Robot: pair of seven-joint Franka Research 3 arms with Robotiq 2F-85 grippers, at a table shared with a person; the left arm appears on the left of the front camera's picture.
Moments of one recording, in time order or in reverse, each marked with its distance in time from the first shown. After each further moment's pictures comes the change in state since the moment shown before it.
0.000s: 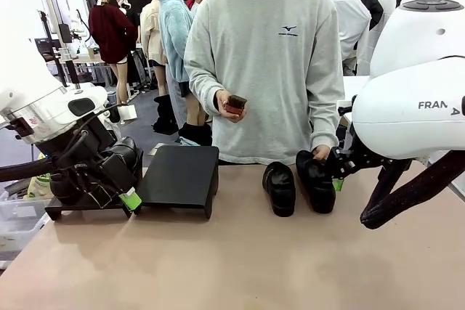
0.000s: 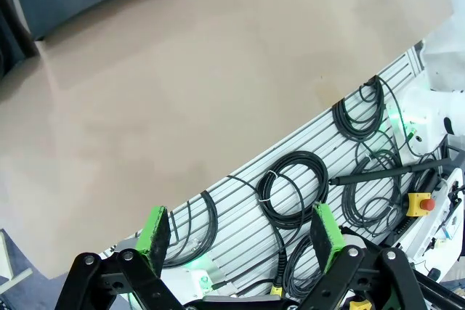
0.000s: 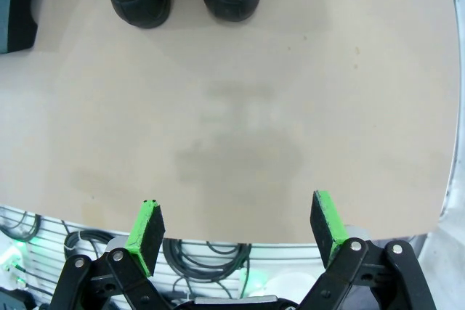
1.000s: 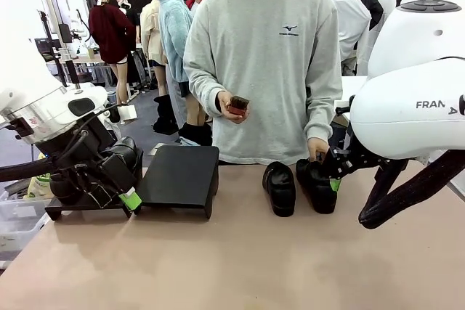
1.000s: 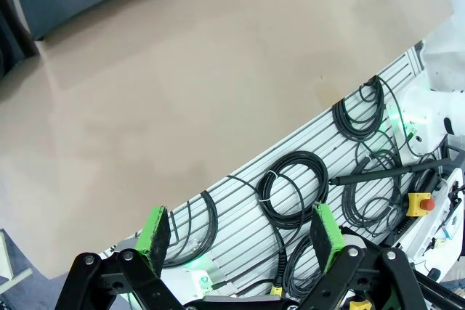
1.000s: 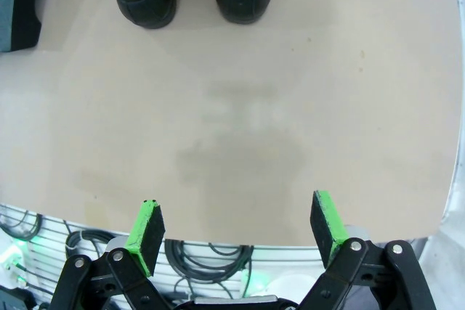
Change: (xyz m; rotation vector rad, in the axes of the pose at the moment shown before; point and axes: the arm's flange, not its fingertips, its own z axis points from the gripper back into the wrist) left arm 0.000 0.000 0.000 0.000 0.000 0.000; right arm 0.001 0.003 -0.002 0.008 -0.001 0.008
